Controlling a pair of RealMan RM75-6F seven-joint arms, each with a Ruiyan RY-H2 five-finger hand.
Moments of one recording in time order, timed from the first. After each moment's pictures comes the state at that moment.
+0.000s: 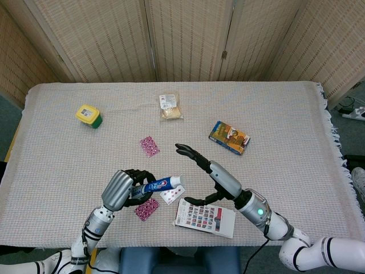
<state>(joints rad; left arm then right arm) -0.54 -1.59 -0.09 -1.57 1.64 1.36 -0.08 0.70 -1.32 0.12 -1.78 -1.70 1.28 0.84</state>
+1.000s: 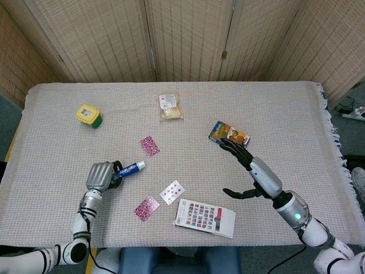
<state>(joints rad) -0.57 -1.64 -0.20 -1.38 1.01 1.07 0.39 0.55 -1.15 0.04 -1.73 -1.72 1.37 0.72</state>
